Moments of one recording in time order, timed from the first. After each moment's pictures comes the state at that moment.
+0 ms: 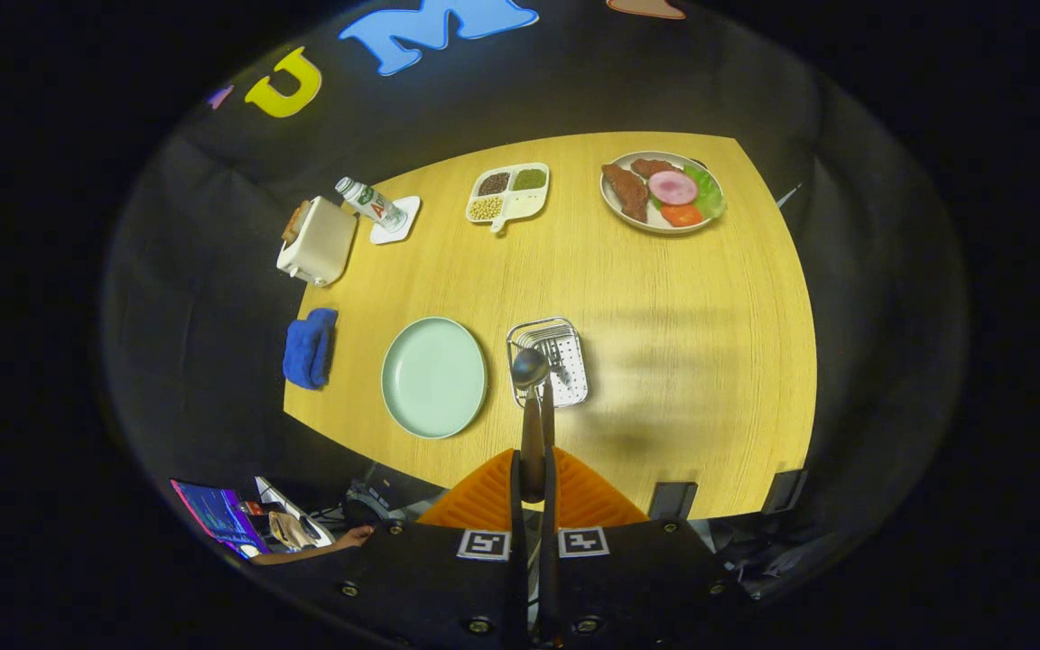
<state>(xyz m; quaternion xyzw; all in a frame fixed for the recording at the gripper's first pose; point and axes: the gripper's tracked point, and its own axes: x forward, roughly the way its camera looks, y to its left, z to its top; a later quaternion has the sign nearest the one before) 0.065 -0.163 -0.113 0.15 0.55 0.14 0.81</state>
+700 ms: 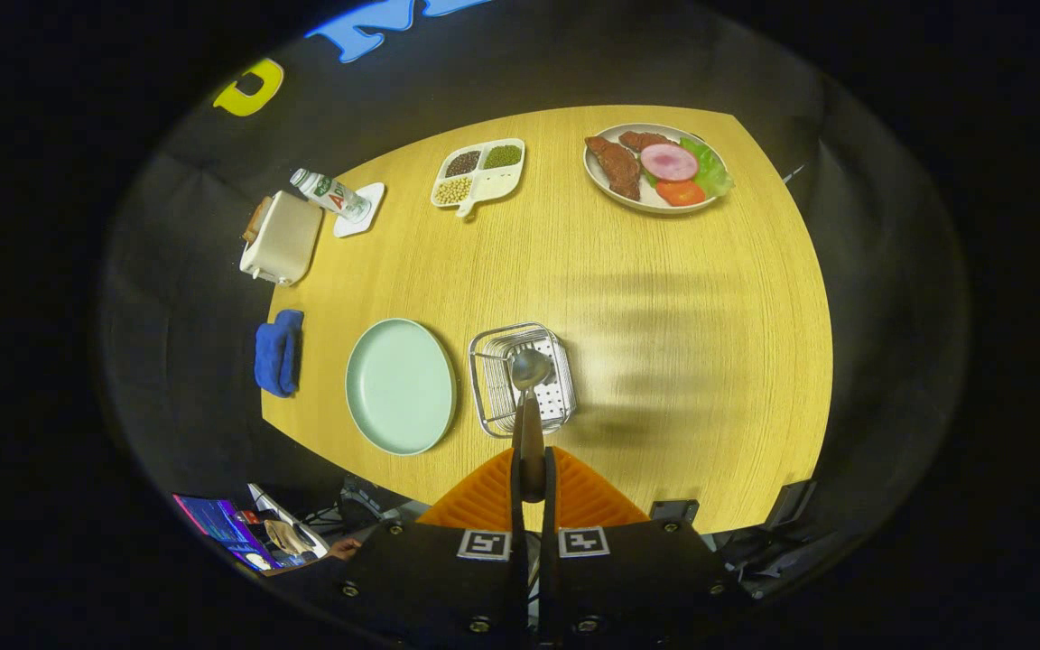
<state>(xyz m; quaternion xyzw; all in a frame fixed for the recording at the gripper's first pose) 0.103 -0.155 -0.167 0.13 0.58 0.13 0.80</state>
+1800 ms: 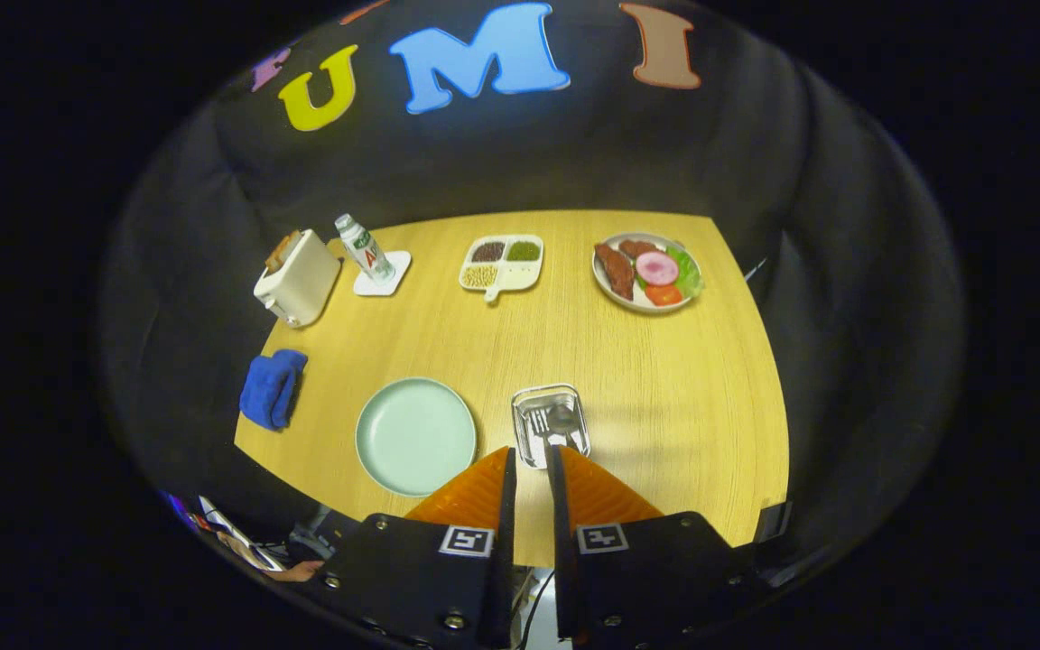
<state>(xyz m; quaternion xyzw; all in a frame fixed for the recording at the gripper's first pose) 0.082 -0.113 -0.077 0.07 0.35 0.06 0.93</state>
